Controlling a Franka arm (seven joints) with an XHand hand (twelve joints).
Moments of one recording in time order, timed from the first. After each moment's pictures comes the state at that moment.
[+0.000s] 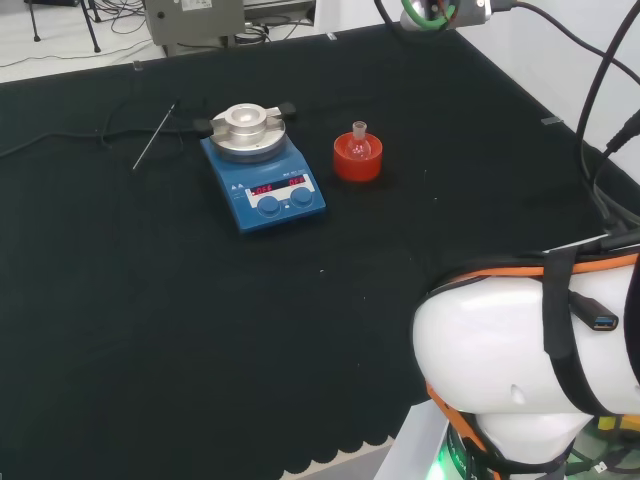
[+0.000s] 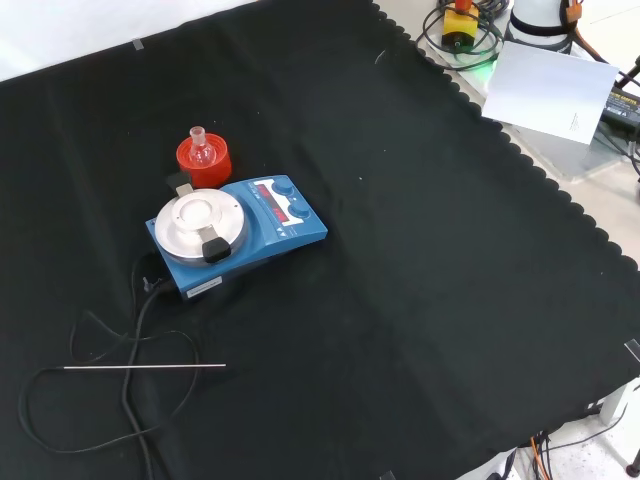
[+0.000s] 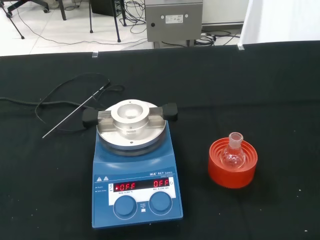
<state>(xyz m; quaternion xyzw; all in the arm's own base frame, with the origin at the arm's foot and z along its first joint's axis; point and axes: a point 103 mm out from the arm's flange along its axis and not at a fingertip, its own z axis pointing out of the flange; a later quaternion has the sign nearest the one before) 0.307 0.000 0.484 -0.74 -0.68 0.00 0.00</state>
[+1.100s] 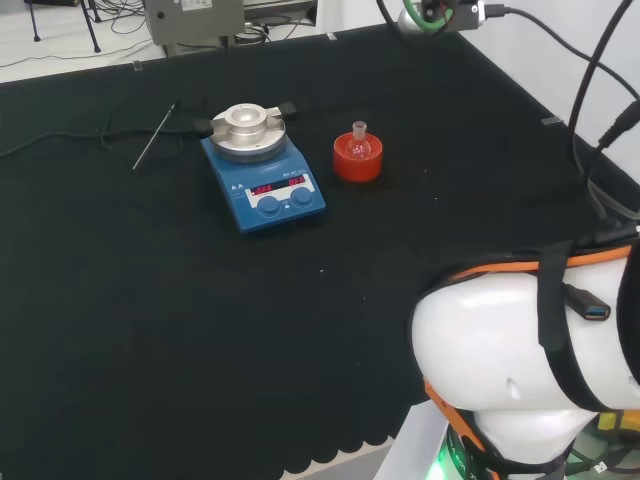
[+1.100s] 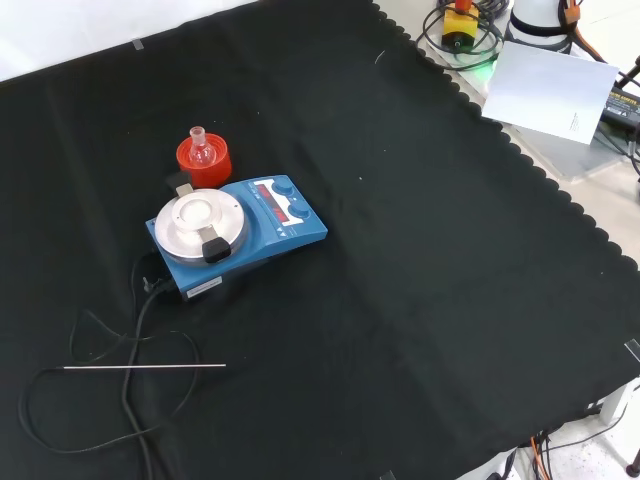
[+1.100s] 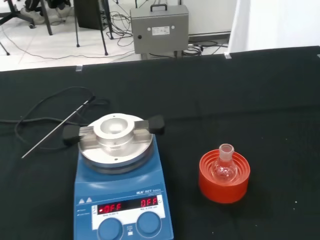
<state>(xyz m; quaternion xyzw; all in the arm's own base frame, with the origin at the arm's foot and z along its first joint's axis) 0.335 -0.015 0.465 -0.75 -0.66 -0.01 0.00</state>
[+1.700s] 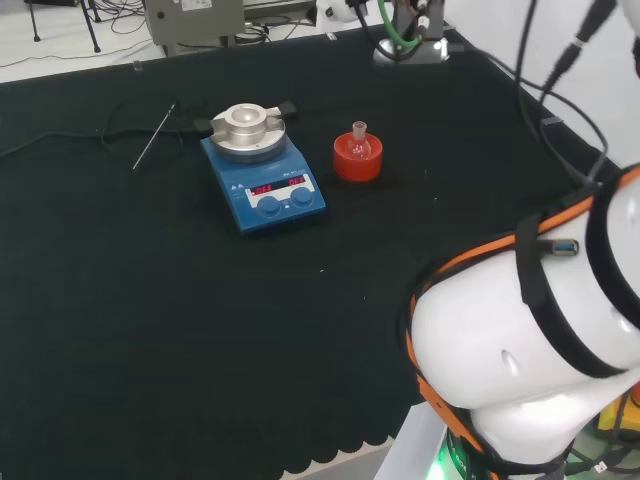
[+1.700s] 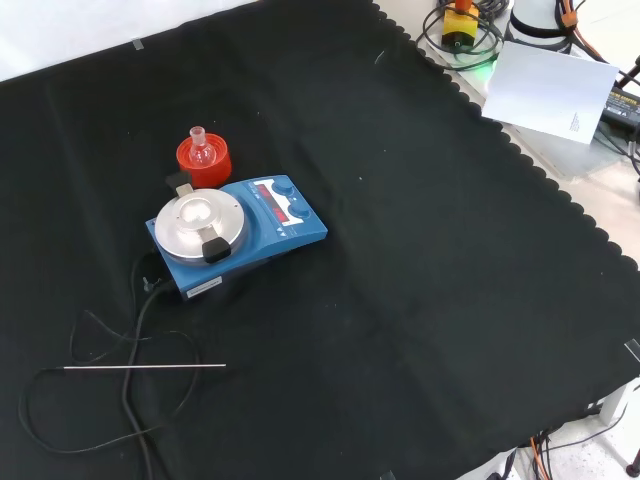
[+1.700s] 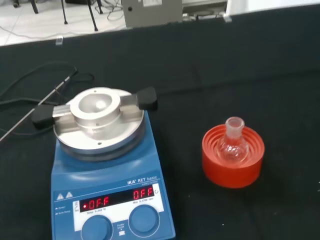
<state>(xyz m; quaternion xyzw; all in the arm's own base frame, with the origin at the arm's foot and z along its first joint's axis) 0.411 -0.031 0.385 -0.76 -0.64 0.00 0.04</state>
